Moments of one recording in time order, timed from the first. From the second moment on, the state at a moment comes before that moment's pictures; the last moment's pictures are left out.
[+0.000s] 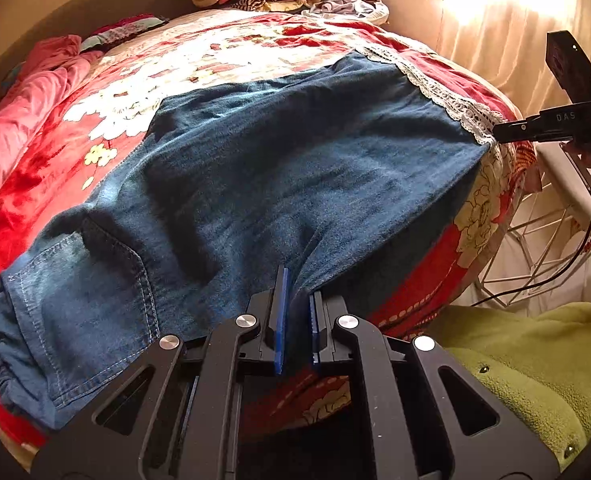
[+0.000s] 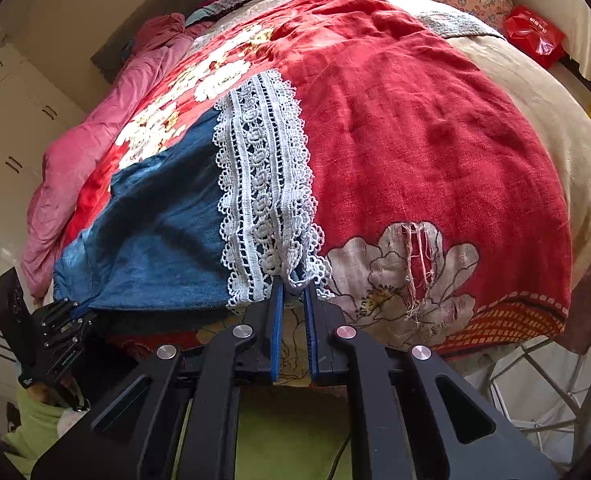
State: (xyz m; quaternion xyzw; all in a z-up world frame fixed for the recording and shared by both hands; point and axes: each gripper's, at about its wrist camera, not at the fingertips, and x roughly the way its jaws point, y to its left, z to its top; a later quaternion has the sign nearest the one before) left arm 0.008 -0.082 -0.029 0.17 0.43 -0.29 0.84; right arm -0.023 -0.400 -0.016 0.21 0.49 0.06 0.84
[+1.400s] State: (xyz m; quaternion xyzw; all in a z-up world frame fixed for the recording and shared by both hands) left arm 0.078 -0.025 0.034 0.07 0.43 -0.23 0.87; right arm 0.017 -0.284 -0.008 0.01 0.48 0.23 0.85
